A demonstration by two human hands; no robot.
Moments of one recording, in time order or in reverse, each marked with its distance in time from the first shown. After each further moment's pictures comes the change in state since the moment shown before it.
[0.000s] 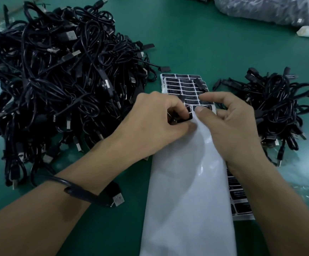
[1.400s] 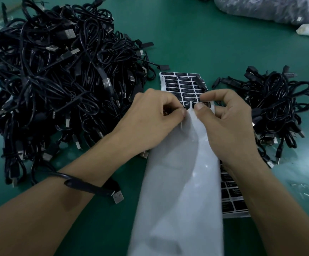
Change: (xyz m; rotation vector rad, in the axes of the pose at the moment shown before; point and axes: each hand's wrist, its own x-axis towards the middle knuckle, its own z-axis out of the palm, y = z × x) left_hand 0.005 -0.004 0.002 -0.046 0.026 -0.093; right_hand -0.001 0.003 0.004 -0.089 0.039 -0.092
